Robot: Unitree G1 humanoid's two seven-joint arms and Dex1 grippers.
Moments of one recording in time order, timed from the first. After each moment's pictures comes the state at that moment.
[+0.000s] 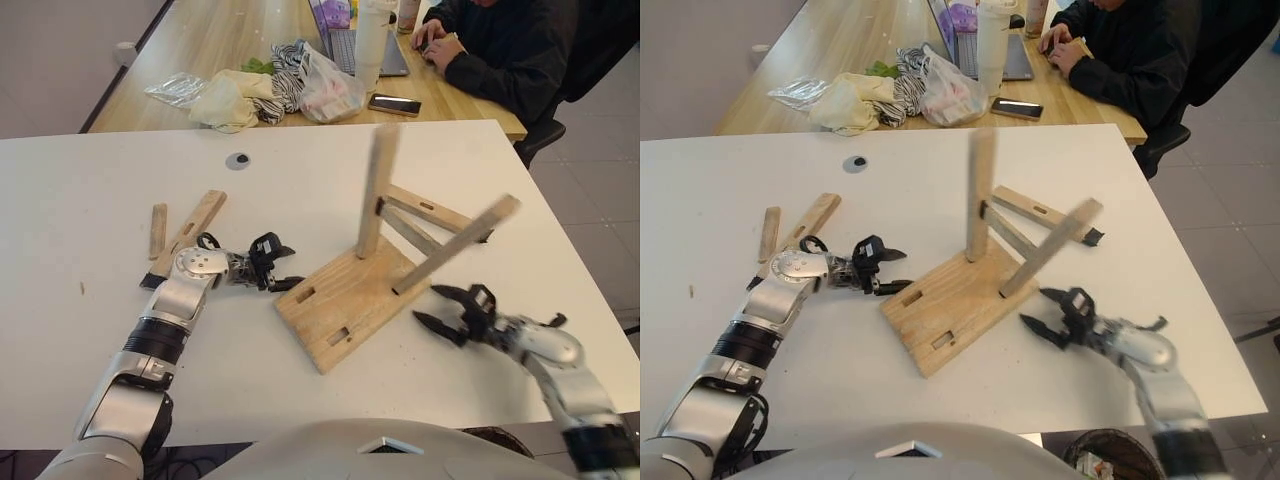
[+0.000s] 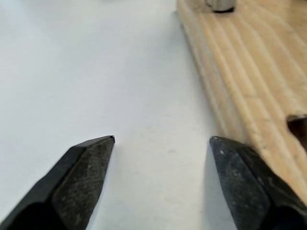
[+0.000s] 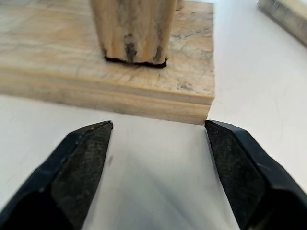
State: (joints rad) left arm -0.31 0.54 -0.28 0.32 -0.09 0.17 -1.05; right arm 0.11 -0.49 0.11 0.08 0.14 -0.03 0.77
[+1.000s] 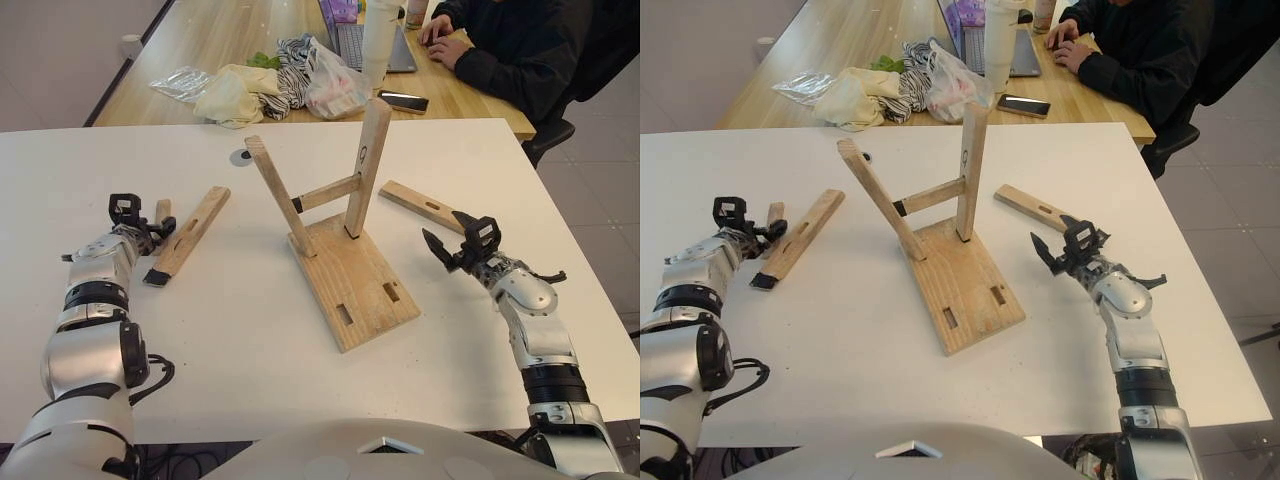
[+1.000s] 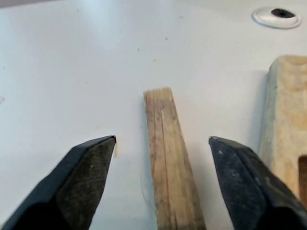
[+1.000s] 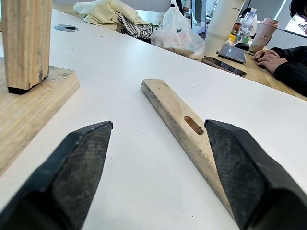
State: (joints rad) left arm -0.64 0.62 0.23 1.17 -0.13 0.19 -0.41; right arm -0.08 -0.40 -0.04 0.19 0.12 -0.05 0.52
